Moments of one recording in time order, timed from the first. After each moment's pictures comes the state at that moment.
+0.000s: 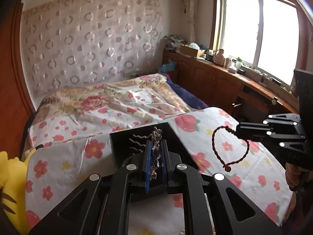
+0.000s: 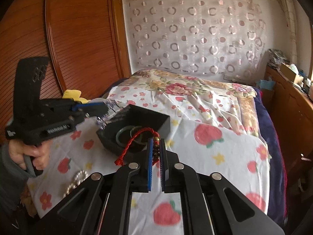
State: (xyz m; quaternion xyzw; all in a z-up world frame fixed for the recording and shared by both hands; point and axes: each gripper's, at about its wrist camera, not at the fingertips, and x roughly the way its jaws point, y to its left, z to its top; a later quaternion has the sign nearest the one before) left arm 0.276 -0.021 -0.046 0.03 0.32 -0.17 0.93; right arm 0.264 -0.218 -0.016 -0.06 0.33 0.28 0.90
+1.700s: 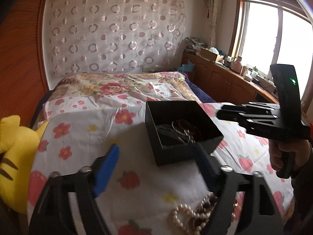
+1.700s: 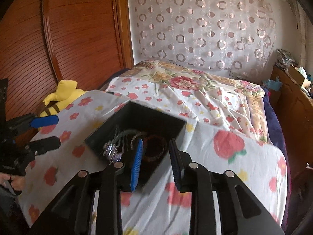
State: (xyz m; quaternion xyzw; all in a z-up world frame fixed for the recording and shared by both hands) left arm 0.211 0.045 -0.069 -0.03 0.32 -0.11 0.94; right arm 0.283 -0.178 -0.047 -0.08 0.36 0.28 0.89
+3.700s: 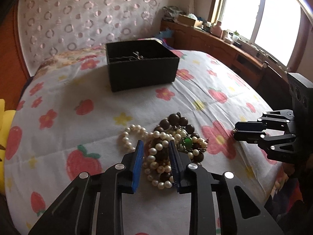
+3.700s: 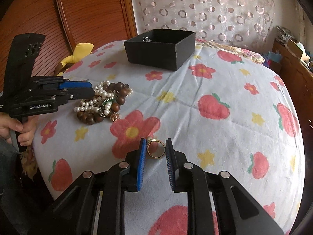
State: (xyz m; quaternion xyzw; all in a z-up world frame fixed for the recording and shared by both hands) left arm 0.144 -0.006 -0.127 0.02 0.42 -0.18 0.89; right arm 0.130 -0.224 -0.114 -0.08 0.43 0.28 0.85
